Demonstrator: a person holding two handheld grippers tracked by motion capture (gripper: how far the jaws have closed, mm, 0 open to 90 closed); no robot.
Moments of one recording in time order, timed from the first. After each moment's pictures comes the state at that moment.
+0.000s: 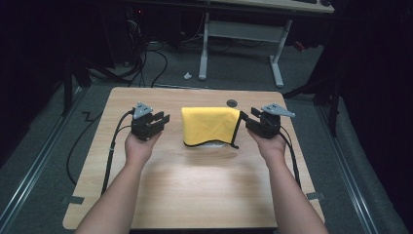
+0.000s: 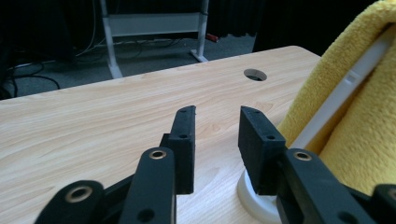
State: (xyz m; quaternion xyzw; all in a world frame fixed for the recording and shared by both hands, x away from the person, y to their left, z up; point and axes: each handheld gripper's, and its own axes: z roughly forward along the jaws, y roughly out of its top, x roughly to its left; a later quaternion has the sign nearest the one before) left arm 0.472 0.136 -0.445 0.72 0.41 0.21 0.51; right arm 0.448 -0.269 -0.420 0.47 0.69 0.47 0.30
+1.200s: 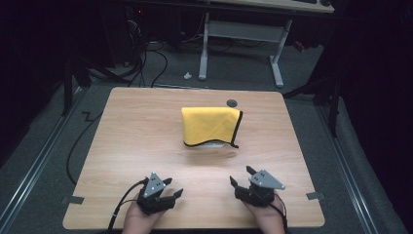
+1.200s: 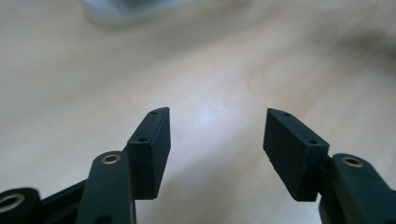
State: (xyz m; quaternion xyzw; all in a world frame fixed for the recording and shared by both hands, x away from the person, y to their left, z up) left arm 0.292 0.101 -0.533 0.81 0.36 0.10 0.45; right arm 0.276 -0.227 -0.504 0.43 0.75 0.41 0.29
